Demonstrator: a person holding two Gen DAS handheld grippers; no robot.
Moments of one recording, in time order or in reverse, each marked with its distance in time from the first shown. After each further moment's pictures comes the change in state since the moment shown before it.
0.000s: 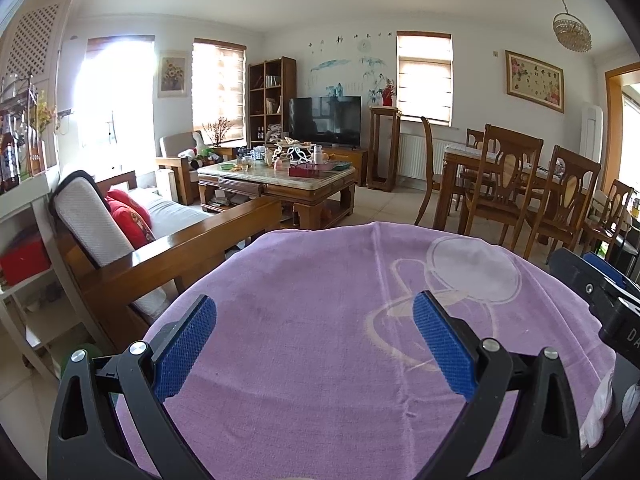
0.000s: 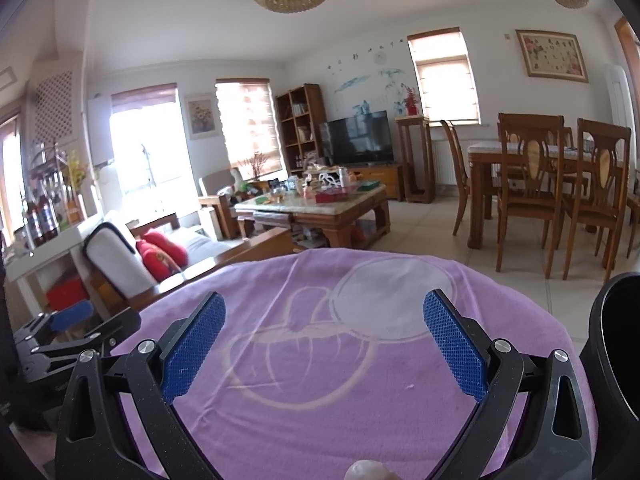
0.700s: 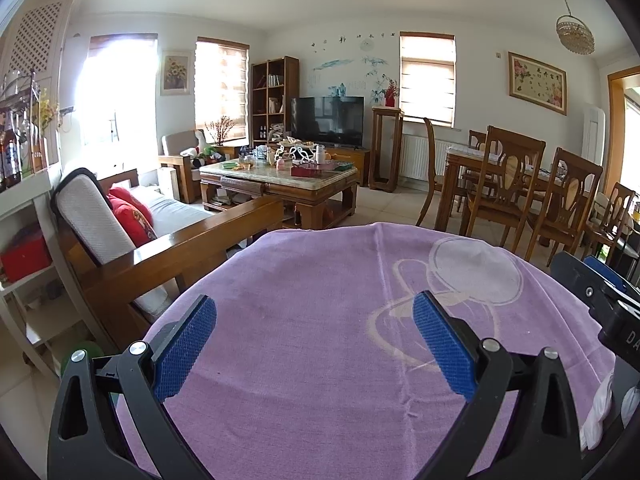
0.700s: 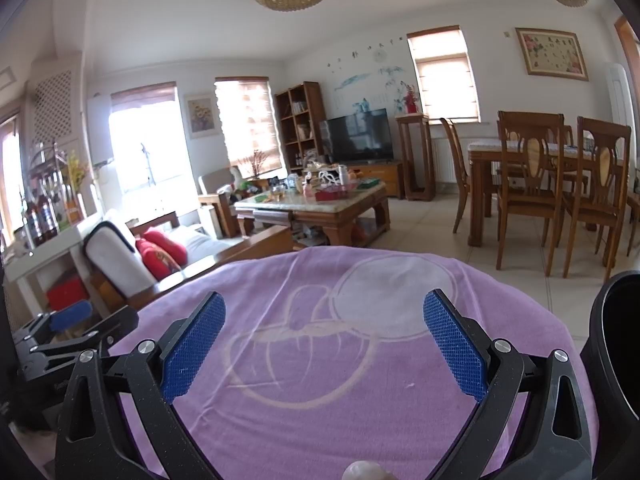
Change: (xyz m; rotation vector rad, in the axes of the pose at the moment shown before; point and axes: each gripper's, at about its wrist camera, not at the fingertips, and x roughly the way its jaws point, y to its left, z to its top) left arm 0.000 0.000 -0.002 -0.008 -0.003 0.007; right arm -0.001 0.001 0.001 0.001 0.000 -0.001
